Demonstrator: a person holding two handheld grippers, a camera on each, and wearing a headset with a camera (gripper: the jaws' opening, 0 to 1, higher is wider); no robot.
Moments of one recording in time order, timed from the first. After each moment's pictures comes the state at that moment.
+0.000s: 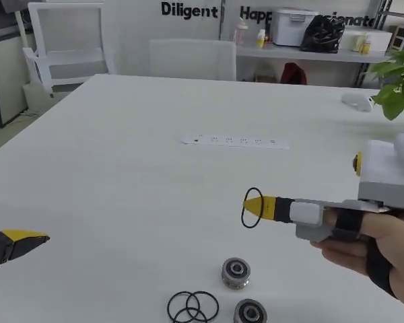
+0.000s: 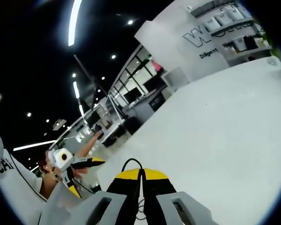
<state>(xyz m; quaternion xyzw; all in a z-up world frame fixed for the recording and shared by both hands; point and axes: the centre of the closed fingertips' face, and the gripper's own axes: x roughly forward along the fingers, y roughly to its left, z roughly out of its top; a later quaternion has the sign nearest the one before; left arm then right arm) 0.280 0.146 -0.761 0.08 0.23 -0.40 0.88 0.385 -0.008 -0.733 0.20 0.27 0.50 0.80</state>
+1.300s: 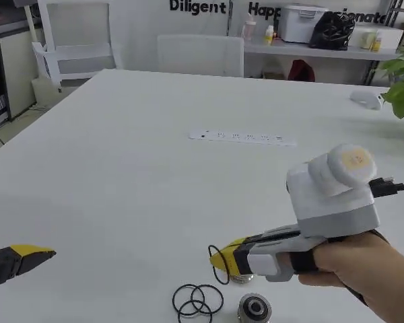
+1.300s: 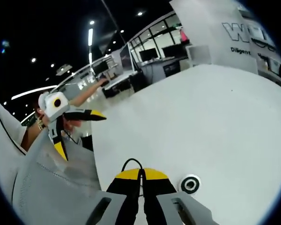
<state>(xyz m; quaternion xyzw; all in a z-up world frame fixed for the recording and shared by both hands) 0.266 0.146 -0.781 0.06 0.25 -0.39 0.88 0.330 0.030 -0.809 -0.05 0.36 0.56 0.74</state>
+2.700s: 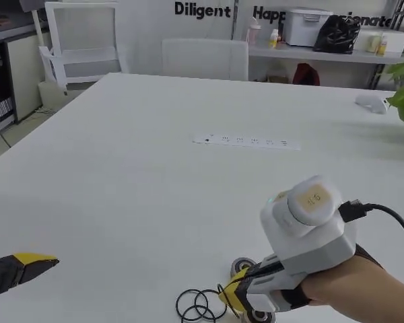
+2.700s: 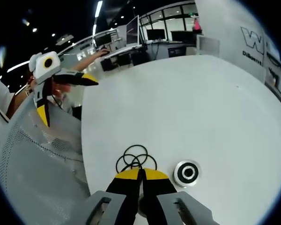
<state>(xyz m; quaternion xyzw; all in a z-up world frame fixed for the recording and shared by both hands) 0.262 0.147 -0.780 0.05 0.25 -0.39 0.89 0.327 0.018 -0.845 -0.16 0.38 0.55 0.73</state>
